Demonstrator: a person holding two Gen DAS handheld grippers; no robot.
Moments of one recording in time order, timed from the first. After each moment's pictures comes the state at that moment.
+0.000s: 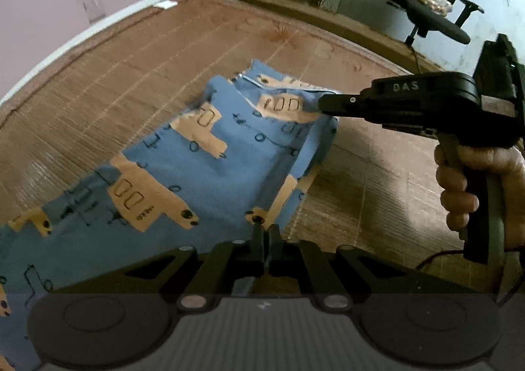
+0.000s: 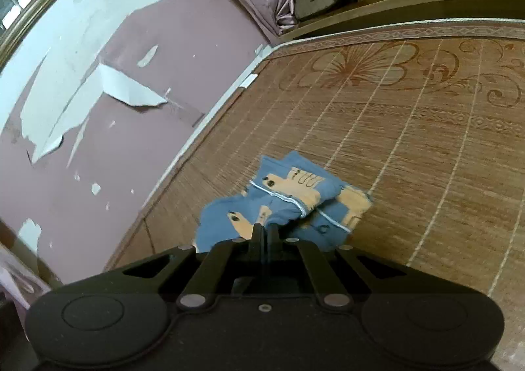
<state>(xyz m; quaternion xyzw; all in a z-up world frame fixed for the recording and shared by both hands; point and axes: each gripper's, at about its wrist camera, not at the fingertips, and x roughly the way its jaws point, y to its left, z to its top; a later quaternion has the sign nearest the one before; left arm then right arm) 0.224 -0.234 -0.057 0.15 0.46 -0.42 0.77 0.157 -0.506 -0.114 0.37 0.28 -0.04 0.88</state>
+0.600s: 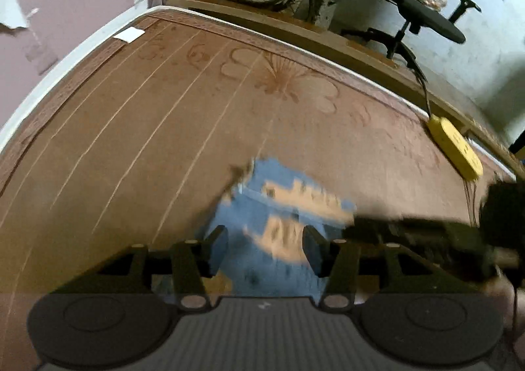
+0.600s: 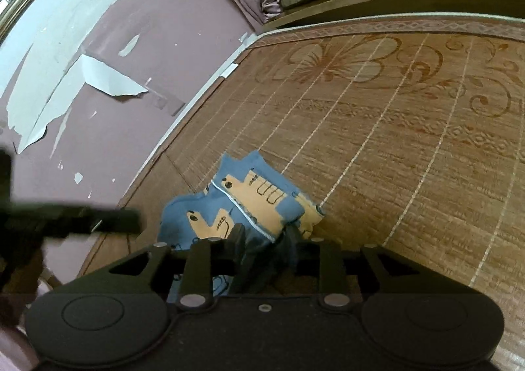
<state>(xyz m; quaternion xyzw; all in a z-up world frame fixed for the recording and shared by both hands) 0.358 -0.336 -0.014 0.16 0.48 -0.46 0.73 0.161 -0.538 -0.128 0.36 0.31 -0.04 0.88</state>
